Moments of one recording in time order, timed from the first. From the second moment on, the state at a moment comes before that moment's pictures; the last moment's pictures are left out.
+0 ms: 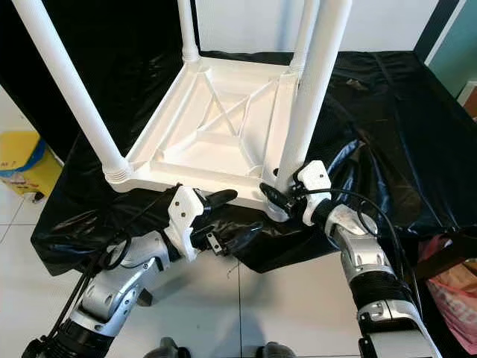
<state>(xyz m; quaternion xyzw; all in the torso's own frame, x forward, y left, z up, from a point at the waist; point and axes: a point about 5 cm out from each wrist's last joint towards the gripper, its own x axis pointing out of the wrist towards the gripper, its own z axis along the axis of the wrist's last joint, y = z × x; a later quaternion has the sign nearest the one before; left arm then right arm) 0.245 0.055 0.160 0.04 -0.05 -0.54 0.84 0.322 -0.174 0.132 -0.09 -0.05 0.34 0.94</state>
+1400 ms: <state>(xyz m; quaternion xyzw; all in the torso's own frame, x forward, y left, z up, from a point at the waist) 0.243 0.050 0.160 0.03 -0.05 -0.54 0.84 0.293 -0.130 0.124 -0.01 -0.05 -0.03 1.00</state>
